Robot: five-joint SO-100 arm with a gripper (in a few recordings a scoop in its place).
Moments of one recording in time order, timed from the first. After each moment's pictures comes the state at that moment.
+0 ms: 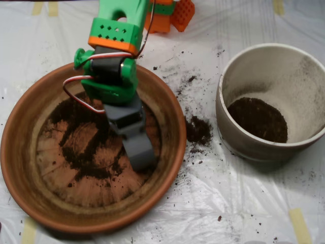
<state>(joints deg) 20.7 70.4 91.0 69.9 -39.0</state>
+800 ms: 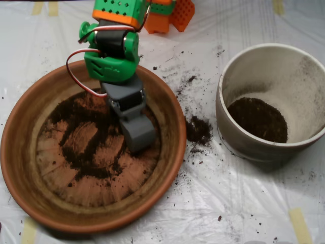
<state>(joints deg) 22.3 86.0 112.9 55.7 -47.6</state>
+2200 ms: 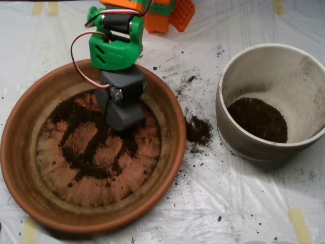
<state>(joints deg) 23.6 97.9 129.0 38.6 -54.8</state>
